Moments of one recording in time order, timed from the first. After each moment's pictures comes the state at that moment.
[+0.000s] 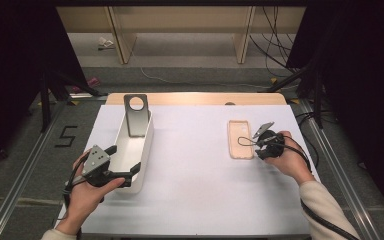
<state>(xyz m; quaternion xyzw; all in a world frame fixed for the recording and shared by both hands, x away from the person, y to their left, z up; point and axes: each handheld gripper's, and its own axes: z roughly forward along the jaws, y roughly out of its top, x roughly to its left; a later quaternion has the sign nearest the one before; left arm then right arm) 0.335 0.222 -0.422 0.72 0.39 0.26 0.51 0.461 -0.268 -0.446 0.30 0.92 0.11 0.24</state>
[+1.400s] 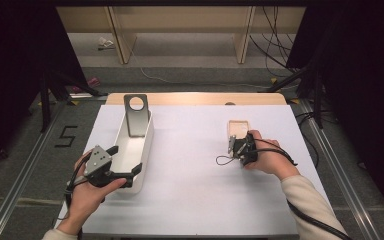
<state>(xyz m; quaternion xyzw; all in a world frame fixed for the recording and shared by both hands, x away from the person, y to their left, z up) 0.336 0.219 -0.424 0.73 0.38 0.26 0.50 0.461 -0.197 -0.458 0.07 0.96 0.00 0.26</state>
